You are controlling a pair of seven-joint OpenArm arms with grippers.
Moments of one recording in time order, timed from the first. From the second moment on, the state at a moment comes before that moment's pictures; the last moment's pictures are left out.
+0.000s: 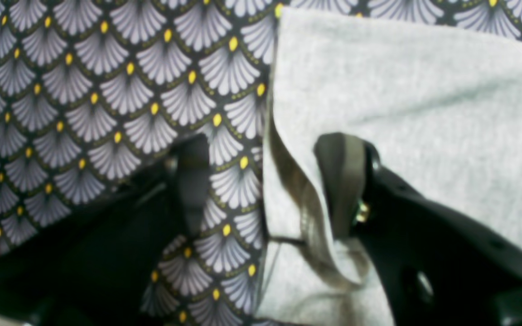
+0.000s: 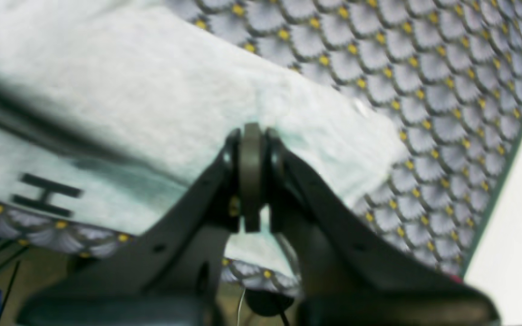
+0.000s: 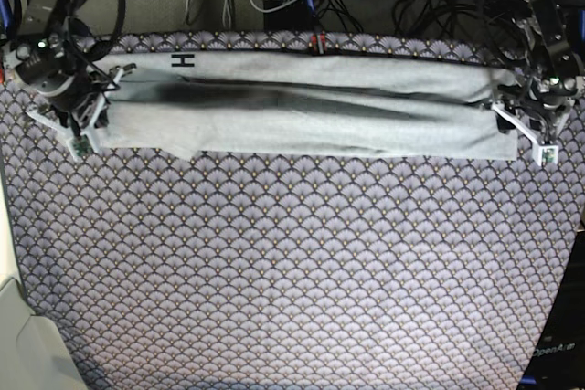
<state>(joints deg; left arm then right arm) 6.6 -14.9 -29.6 85.0 -6.4 -20.0 45.8 -15.7 8.0 25.9 114.3 6.2 39.9 -60.4</state>
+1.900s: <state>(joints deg) 6.7 -14.9 -29.7 83.8 -6.9 -20.0 45.1 -10.1 9.5 30.9 96.0 5.8 39.9 -60.0</state>
